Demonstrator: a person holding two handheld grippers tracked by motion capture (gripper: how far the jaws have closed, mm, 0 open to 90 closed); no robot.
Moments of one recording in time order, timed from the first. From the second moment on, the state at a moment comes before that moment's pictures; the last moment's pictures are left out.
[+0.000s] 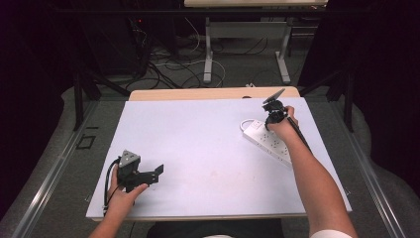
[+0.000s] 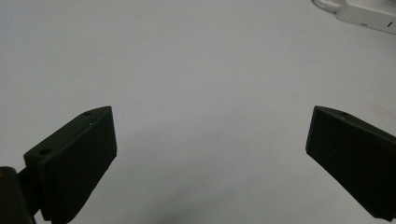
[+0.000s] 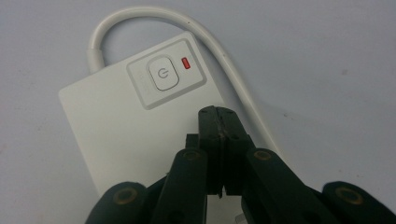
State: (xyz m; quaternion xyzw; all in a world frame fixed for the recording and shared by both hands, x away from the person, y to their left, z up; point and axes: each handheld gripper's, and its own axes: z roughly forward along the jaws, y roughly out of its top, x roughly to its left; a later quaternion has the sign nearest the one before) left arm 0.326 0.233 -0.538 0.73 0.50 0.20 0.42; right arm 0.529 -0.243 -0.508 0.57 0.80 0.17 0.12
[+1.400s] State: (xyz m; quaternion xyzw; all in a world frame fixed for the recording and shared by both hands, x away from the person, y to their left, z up) left arm 0.328 0.232 -0.540 0.73 0.50 0.19 0.43; right arm 0.525 -0.249 -0.490 0.57 0.77 0.25 0.15
